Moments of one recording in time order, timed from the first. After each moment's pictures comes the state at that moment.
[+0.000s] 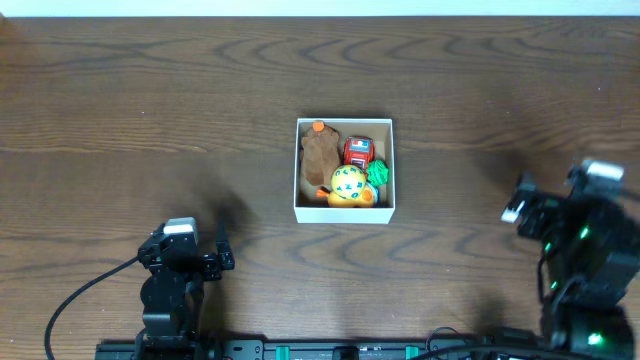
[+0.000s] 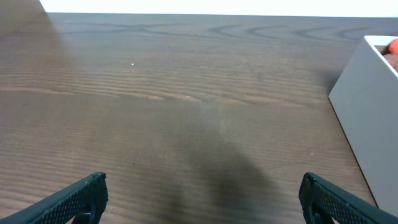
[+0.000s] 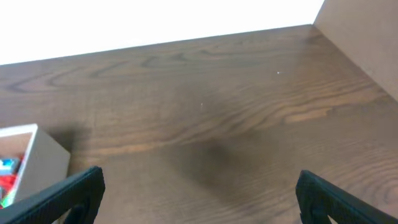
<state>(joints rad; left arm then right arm) -0.04 0.01 0.14 -0.49 -0.11 -0.03 -0.14 0.55 0.68 -0.57 0.06 0.08</state>
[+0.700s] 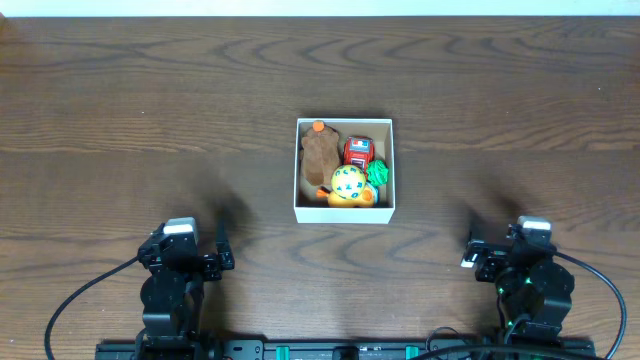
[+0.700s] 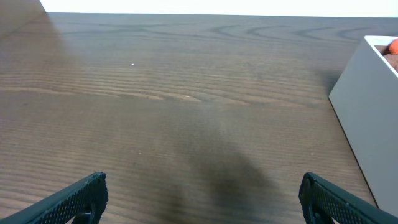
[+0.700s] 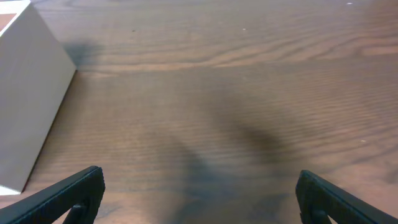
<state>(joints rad) -0.04 0.01 0.14 -0.49 -0.11 -0.03 -0.14 0.11 0.14 -0.50 -0.09 0.05</state>
